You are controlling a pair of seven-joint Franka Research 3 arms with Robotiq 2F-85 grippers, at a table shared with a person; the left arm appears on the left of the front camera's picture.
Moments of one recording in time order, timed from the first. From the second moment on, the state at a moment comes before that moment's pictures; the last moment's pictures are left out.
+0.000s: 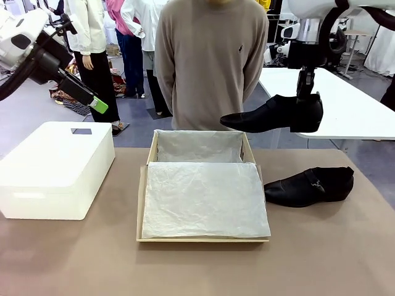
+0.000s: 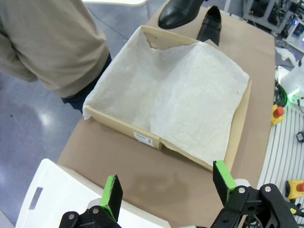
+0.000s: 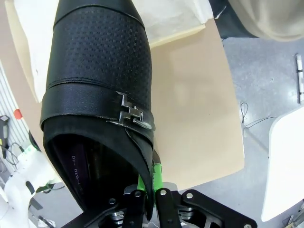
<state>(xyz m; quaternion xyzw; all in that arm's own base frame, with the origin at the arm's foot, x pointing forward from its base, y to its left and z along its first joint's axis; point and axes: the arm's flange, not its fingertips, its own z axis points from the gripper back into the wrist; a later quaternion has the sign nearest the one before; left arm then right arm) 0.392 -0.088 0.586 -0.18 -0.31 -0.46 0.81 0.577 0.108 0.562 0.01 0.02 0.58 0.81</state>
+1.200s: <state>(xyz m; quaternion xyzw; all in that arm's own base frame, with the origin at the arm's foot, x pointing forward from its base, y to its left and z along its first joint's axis) 0.392 -0.088 0.586 -0.18 -0.31 -0.46 0.81 0.581 0.201 0.547 0.03 0.02 0.55 0.83</state>
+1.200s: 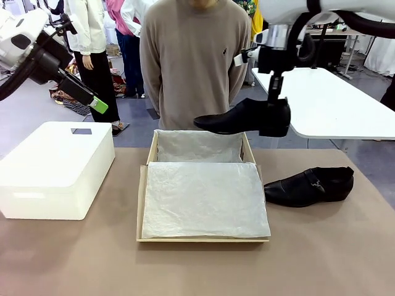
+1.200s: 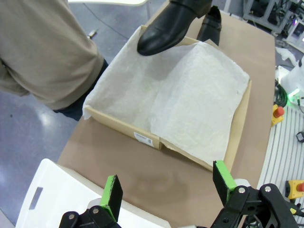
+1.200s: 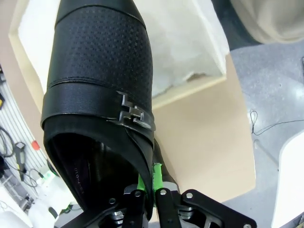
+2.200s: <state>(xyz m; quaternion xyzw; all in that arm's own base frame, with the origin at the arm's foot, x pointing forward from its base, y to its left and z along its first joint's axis) 0.392 -0.088 0.587 -0.18 -0.31 -0.46 0.81 0.621 0.299 0.475 0.01 0.01 0.60 0.80</state>
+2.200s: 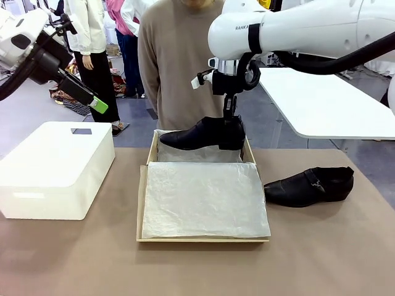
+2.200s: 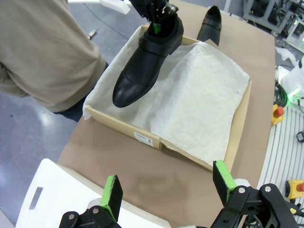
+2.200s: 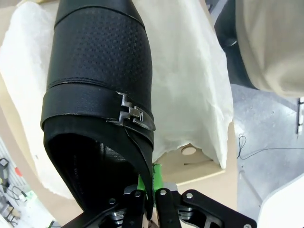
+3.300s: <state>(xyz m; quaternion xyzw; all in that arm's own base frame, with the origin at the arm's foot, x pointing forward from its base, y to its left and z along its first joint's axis) 0.392 -0.088 0.587 -0.18 -0.31 -0.46 0.81 0.631 0.304 0.411 0.02 0.01 0.65 0.76</state>
